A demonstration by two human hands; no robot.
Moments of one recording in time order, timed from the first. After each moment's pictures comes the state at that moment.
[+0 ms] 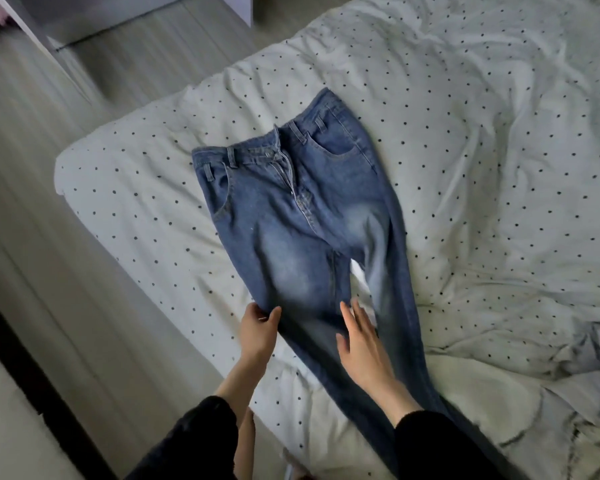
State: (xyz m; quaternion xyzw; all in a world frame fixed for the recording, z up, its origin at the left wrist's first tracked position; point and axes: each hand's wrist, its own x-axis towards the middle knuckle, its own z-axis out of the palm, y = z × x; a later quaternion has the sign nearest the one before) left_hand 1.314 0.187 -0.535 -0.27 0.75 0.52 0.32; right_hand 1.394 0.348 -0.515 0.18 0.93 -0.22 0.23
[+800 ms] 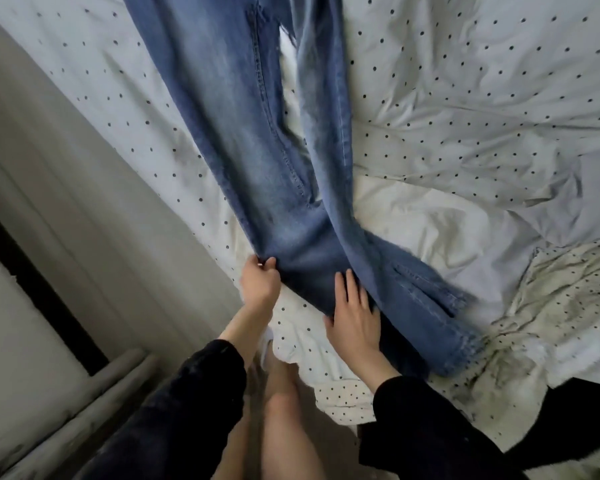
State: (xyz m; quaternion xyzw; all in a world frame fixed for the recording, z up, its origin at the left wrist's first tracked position) left_hand 1.622 0.258 -0.595 -0.32 0.76 0.49 0.29; right_hand 1.729 0.379 -0.588 0.18 0.94 -0.07 0.29
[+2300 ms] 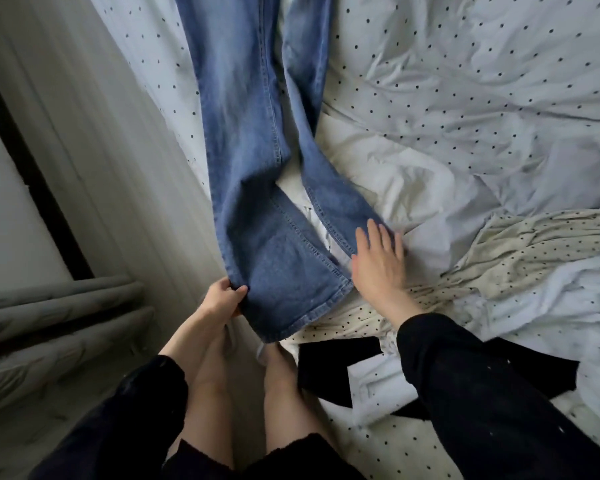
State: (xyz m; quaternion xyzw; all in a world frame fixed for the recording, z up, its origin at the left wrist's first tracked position) left_hand 1.809 0.235 -0.568 -0.37 0.67 0.54 0.36; right_hand 1.794 0.491 -0.535 0.04 0.97 0.03 0.24
